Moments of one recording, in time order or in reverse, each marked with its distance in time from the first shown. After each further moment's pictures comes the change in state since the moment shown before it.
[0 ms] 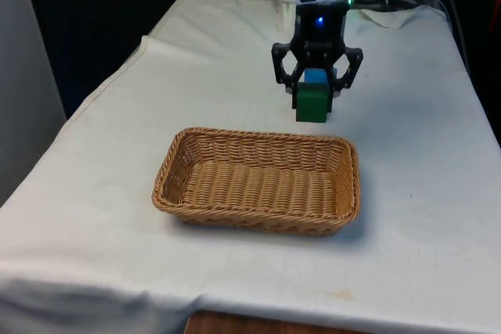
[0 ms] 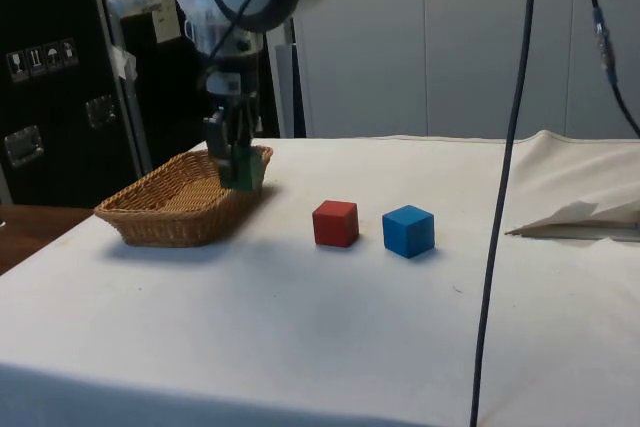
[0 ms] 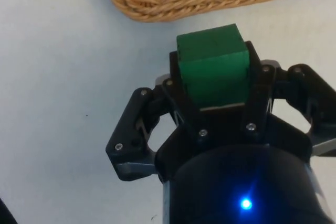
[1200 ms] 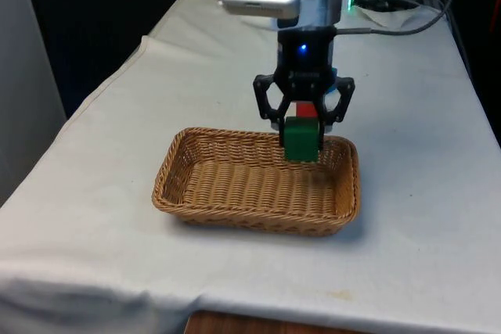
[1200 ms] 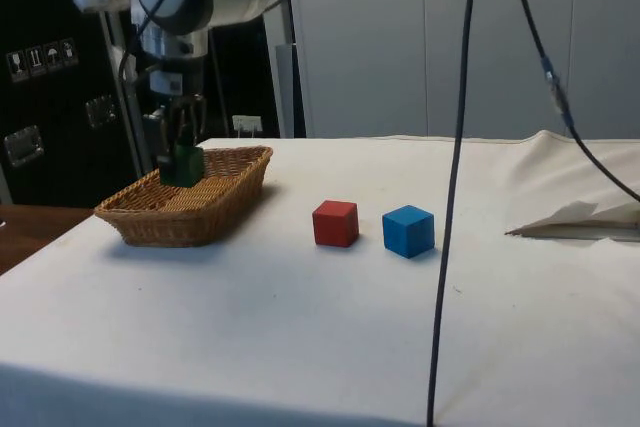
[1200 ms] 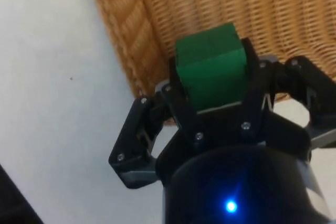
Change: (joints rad) arm -0.042 0.257 -0.027 0.389 0.213 -0.102 -0.140
